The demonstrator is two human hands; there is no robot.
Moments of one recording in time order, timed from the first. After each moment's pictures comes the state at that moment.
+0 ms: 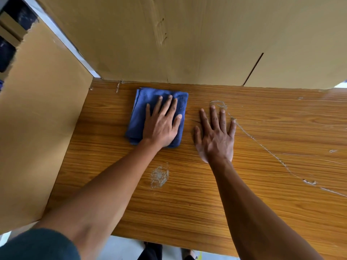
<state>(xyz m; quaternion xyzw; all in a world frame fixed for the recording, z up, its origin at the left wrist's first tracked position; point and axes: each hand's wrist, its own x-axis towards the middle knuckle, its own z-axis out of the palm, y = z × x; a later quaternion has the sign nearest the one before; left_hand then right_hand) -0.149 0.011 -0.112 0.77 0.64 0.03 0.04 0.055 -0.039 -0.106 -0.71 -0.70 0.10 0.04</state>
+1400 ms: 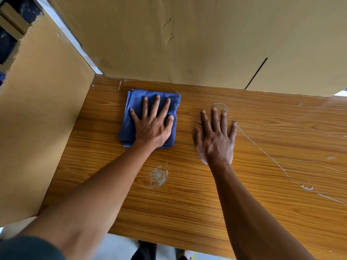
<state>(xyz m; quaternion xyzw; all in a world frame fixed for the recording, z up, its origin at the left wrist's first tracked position) -0.167 0.004 -0.105 0.69 0.72 -0.01 0.10 0.055 -0.039 -0.107 -0.71 -0.70 0.09 0.04</state>
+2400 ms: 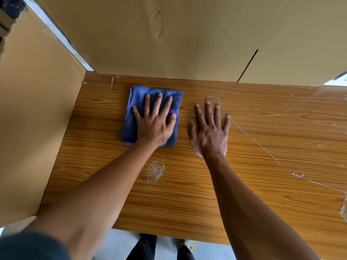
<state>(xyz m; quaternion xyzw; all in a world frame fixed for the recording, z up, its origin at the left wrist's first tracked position) -0.145 -0.005 -0.106 0.71 0.70 0.00 0.10 0.056 -0.039 -0.105 -0.71 -0.70 0.10 0.04</state>
